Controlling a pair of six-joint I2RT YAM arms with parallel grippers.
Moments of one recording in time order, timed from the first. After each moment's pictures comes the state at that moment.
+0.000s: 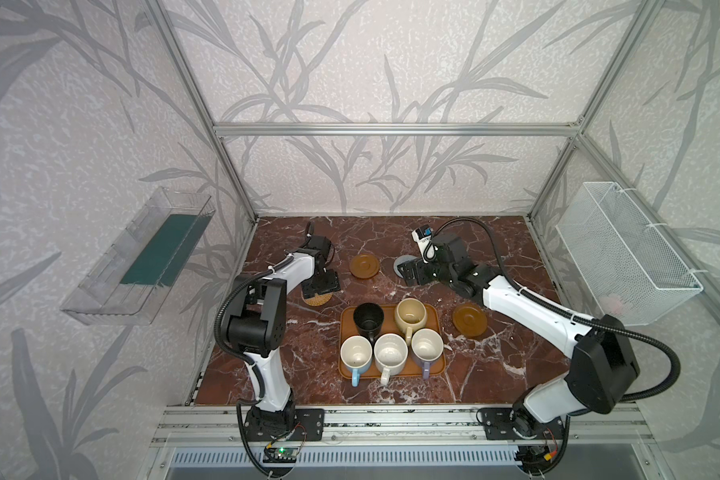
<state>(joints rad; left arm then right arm) -0.16 1.89 1.26 -0.72 -0.02 -0.42 0.62 1.53 1.17 -0.25 -0.03 0.17</state>
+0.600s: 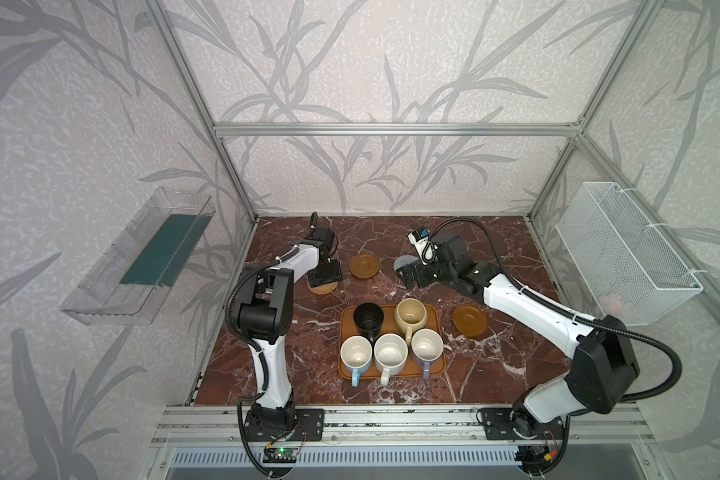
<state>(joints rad) -0.16 2.02 1.43 -0.70 0.02 -0.40 0.62 1.53 1.20 -0.32 -0.09 0.14</state>
